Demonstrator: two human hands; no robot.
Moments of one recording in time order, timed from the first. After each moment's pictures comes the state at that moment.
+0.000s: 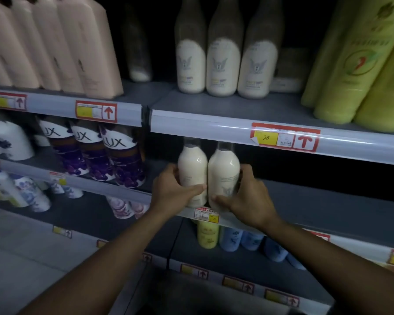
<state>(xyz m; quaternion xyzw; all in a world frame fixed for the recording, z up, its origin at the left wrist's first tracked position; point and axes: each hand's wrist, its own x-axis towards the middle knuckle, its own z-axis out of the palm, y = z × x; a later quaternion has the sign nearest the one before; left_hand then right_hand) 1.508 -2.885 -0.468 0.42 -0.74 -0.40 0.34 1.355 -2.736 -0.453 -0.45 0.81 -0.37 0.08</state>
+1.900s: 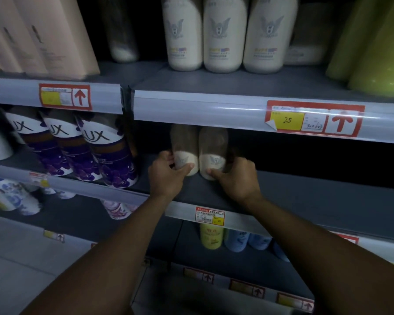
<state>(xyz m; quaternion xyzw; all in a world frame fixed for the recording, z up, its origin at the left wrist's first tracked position) 1.455 -2.972 -0.534 0.43 -0.68 -0.41 0.43 1.310 -2.837 -0.514 -0.36 0.84 -0.40 0.04</state>
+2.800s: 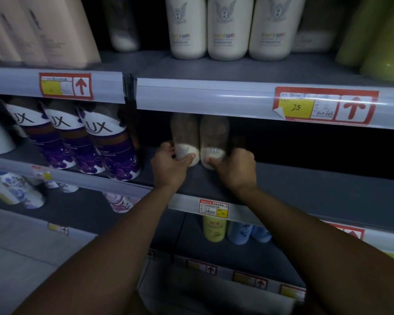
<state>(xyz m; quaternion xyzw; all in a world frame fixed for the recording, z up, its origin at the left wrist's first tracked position) 1.455 -2.966 -0.523 0.44 -0.68 -0.39 0.44 1.327 -2.847 -0.504 -0.33 0.85 -0.41 0.03</state>
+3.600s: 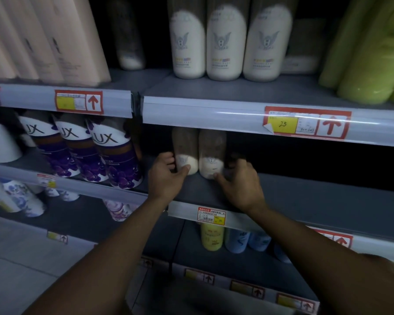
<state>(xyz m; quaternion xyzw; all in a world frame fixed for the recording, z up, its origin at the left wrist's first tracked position) 1.475 -2.952 -0.508 0.42 -0.71 -0.38 0.42 1.331 -2.808 -0.497 -0.40 0.84 -0.37 0.04</state>
